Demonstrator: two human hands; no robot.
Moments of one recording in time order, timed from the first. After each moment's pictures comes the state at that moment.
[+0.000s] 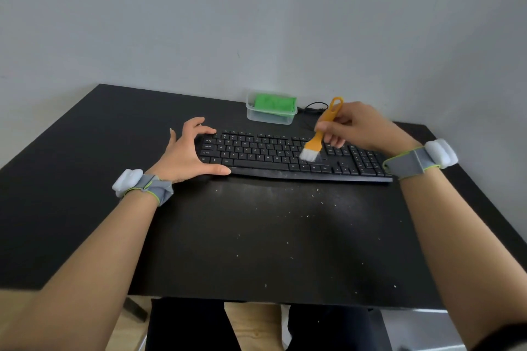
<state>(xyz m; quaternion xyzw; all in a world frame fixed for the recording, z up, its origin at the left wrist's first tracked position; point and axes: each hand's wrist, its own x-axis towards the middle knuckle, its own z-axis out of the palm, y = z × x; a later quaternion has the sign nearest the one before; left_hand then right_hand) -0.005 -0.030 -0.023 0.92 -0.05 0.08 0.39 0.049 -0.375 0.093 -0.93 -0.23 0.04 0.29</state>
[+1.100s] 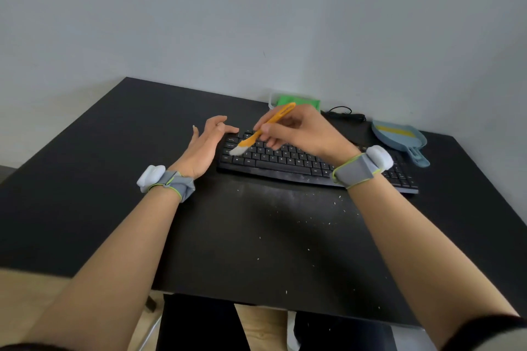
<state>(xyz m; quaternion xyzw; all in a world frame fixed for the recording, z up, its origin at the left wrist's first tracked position) 0.011 -0.017 -0.038 0.86 -0.01 0.06 0.50 0.033 -0.246 0.070 -0.80 -0.33 0.12 0.49</state>
